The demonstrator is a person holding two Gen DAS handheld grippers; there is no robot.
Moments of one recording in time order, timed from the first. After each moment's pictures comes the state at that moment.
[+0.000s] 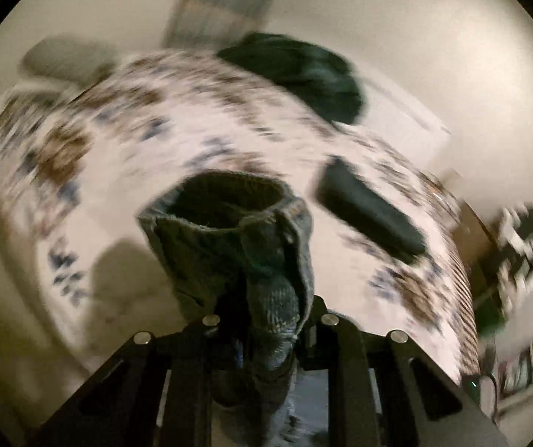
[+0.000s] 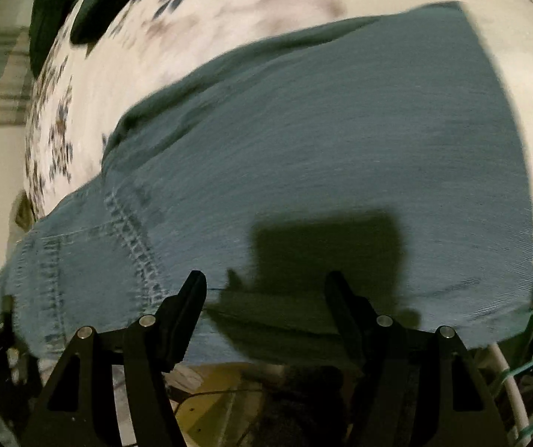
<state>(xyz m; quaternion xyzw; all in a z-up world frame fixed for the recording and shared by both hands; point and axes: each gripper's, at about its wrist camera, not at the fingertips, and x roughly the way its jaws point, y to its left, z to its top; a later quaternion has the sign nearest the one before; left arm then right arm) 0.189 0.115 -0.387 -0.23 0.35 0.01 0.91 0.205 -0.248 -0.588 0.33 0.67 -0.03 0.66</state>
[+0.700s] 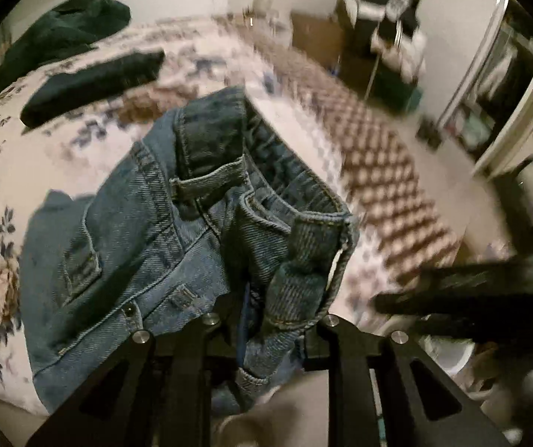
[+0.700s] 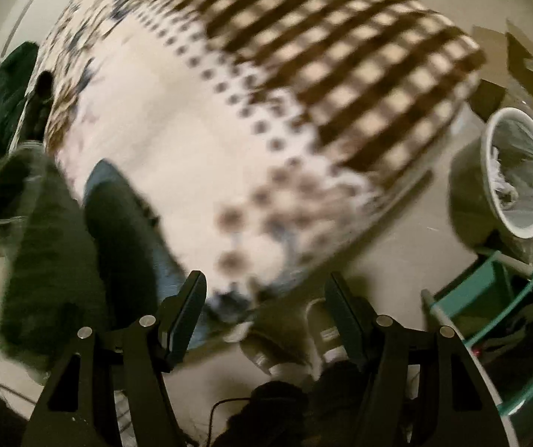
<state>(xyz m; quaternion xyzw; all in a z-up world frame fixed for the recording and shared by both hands) 0.149 -0.243 -0.468 0.06 0.49 -0.27 0.83 0.045 -0.486 -0.571 0.41 0.60 -0.20 0.65</state>
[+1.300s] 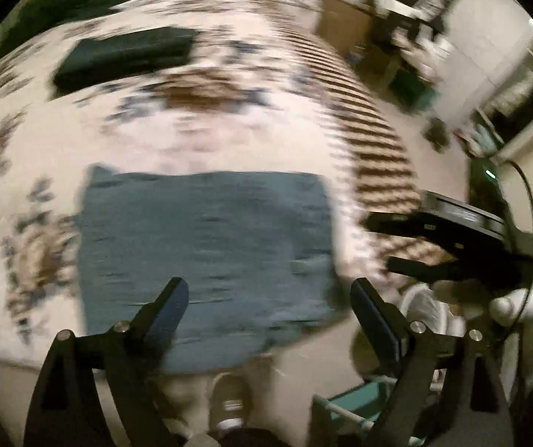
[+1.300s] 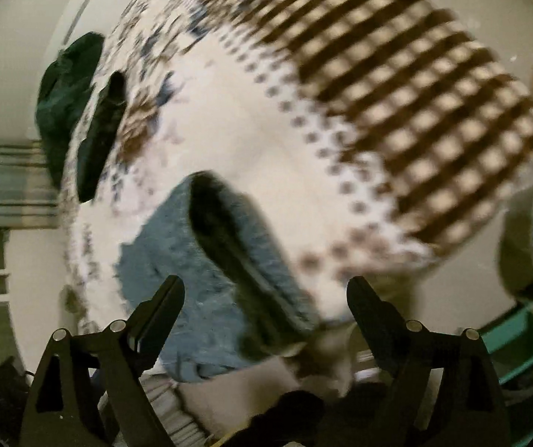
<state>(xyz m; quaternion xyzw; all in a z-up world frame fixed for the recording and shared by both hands) 0.162 -0.177 -0.408 0.00 0.55 -0.24 0.80 0.106 -0.490 -0.543 0.46 0.55 -0.05 0.70</state>
